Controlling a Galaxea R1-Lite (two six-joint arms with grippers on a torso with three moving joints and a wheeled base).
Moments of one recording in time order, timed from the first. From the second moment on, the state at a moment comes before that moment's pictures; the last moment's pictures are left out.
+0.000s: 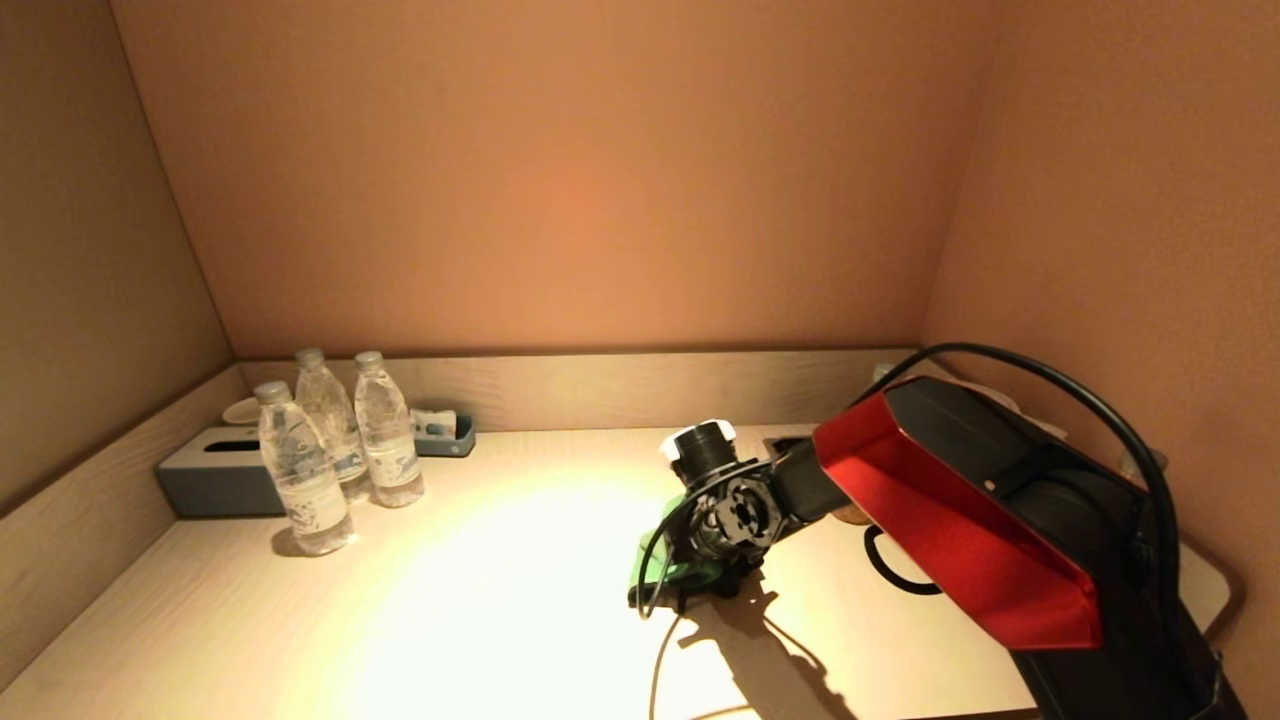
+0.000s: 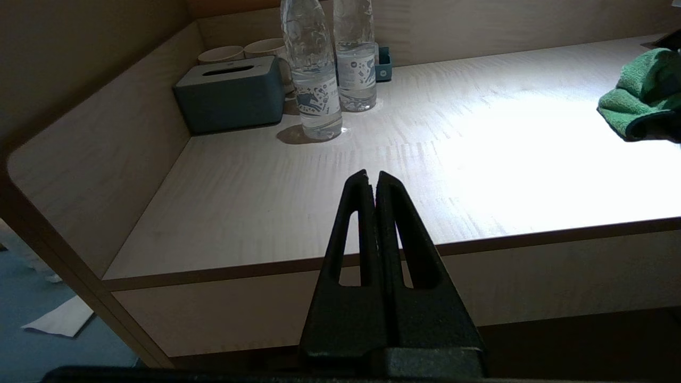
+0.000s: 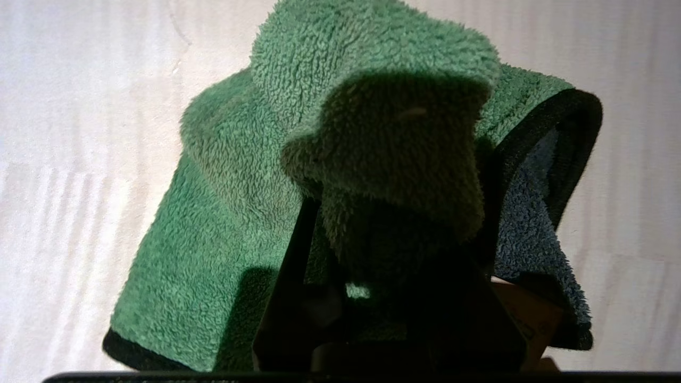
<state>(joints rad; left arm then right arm) 0.01 0.00 0.00 0.00 -0.03 0.09 0.50 2.42 -1.52 0.02 -0.16 0.24</state>
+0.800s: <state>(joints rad) 0.01 0.00 0.00 0.00 -0.03 0.09 0.85 2.41 -1.52 0.02 -0.16 0.26</state>
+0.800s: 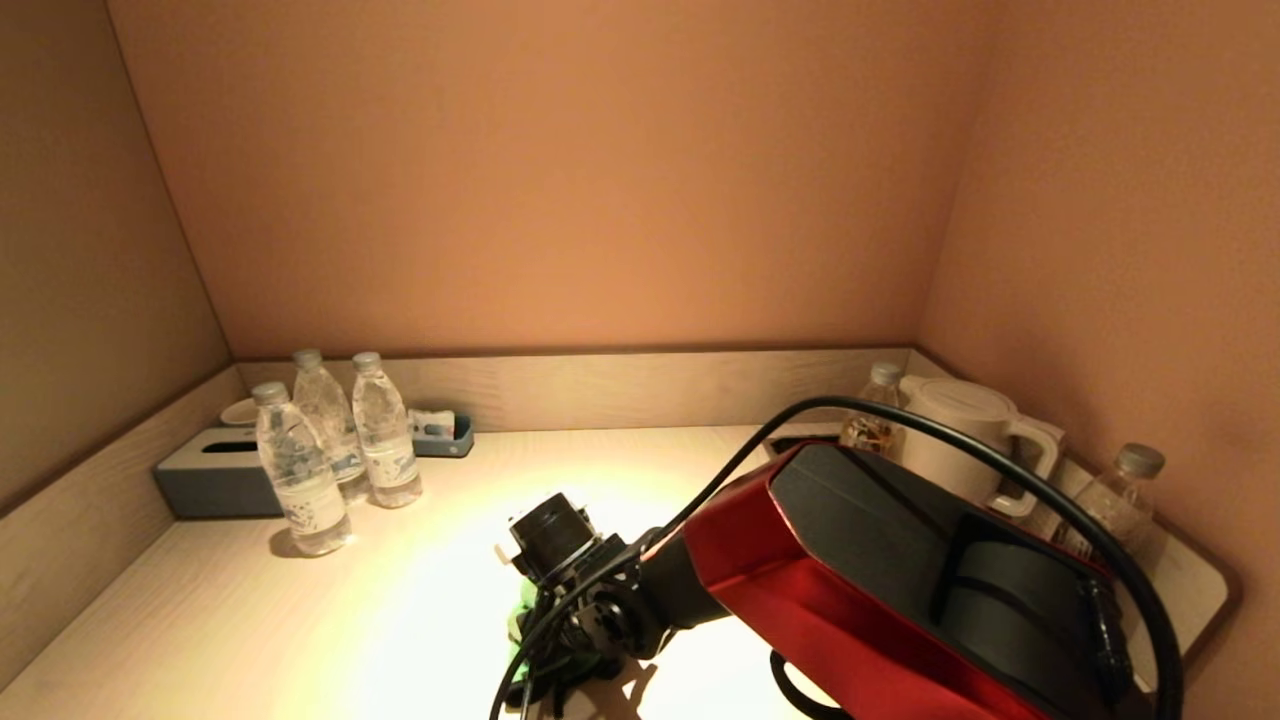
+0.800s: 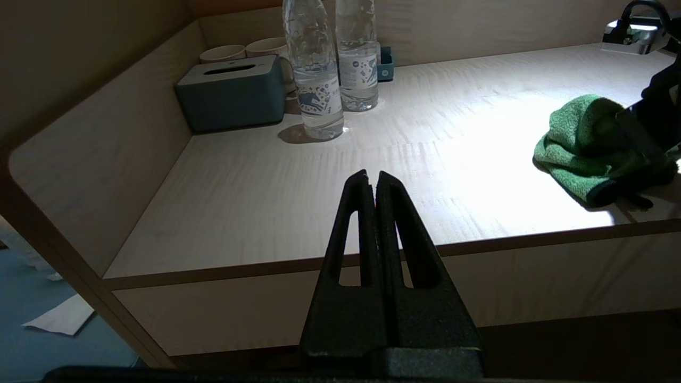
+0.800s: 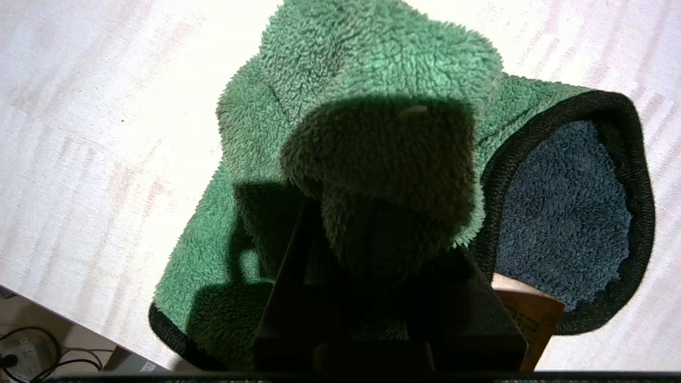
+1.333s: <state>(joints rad) 0.01 0.00 0.00 0.00 -0.03 0.09 0.82 2.40 -1.48 0.01 -0.18 0.26</state>
